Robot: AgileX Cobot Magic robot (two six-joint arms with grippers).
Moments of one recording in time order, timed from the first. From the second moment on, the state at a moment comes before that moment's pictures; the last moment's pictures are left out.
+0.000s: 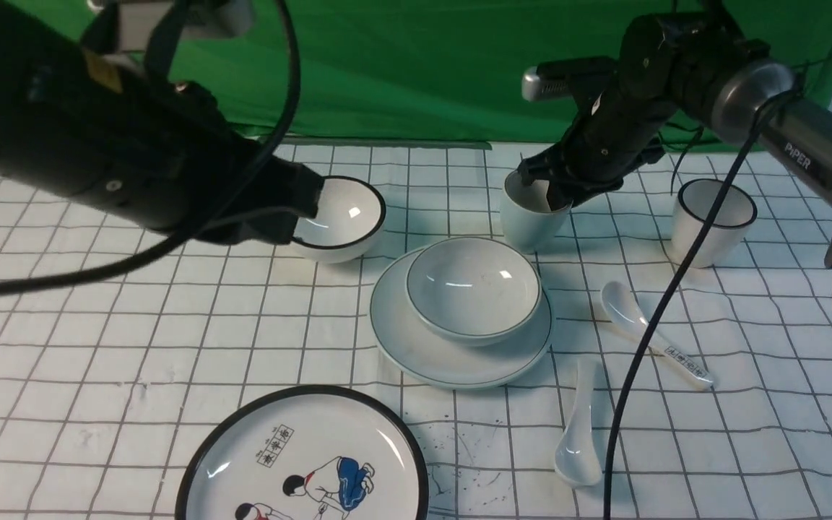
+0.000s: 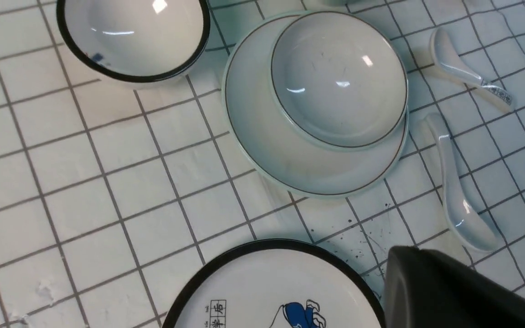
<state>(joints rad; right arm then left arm) 0.29 2.38 -2.21 0.08 0.91 -0.06 -0.43 1.26 -1.19 -0.19 0.88 -0.02</state>
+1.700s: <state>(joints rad) 0.45 2.20 -2.09 0.12 1.16 -0.13 -0.43 1.23 -1.15 -0.10 0.82 -0.02</state>
